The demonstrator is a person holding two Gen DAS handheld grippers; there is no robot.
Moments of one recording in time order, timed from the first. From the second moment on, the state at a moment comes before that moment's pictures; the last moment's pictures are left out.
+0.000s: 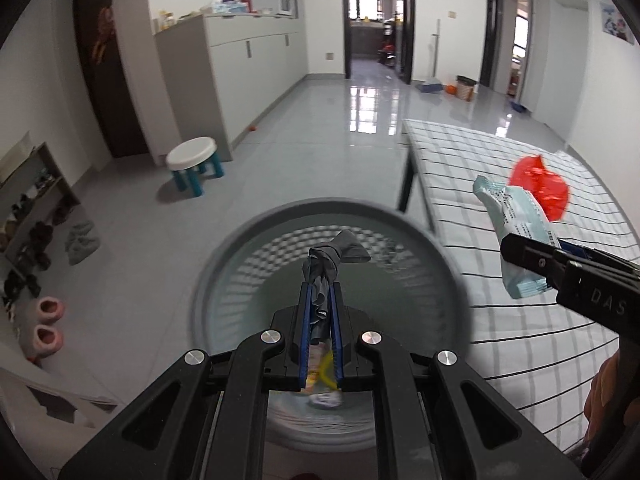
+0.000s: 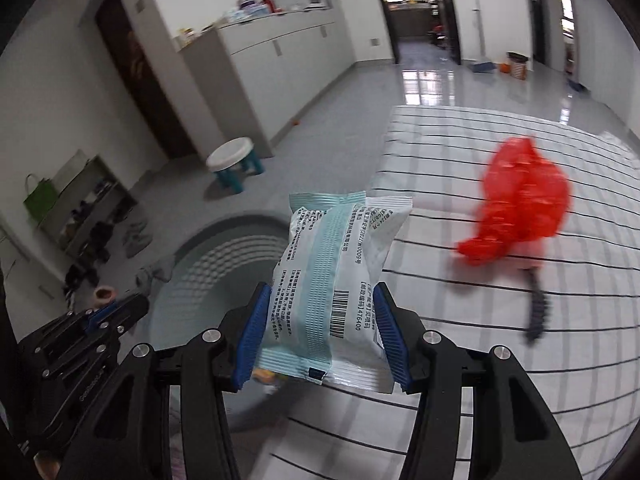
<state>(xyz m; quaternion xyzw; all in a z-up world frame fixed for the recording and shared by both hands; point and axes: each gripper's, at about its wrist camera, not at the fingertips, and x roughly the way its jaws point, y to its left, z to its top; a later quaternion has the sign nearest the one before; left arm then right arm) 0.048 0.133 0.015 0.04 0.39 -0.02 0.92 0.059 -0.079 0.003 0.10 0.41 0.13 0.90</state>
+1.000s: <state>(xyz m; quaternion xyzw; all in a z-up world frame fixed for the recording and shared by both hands) 0.065 0.161 -0.016 0.02 0.43 0.02 0.90 0.073 -0.043 -0.028 0.09 0.45 0.19 0.87</state>
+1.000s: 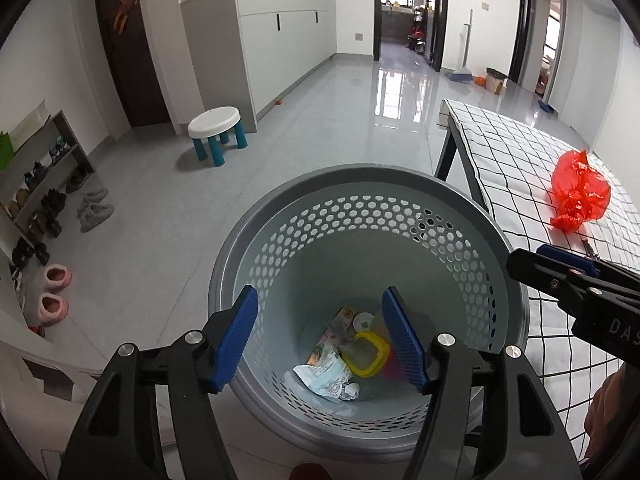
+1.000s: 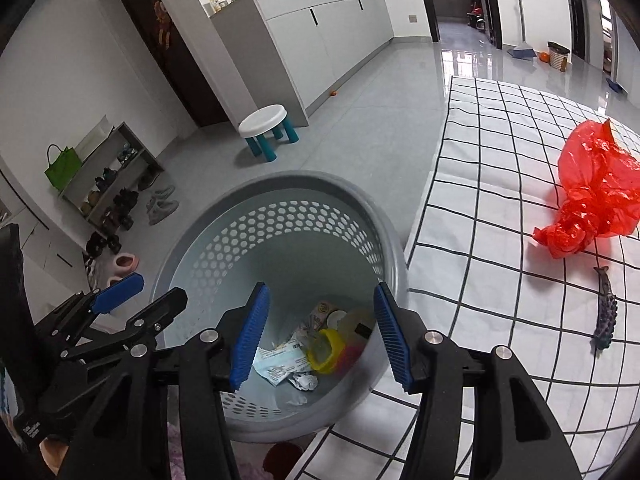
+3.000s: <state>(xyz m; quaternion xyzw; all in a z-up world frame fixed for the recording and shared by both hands) 0.045 0.117 0.014 -0.01 0.34 -0.02 0.94 0.047 -0.235 -0.039 0.08 0.45 -0.03 0.89</state>
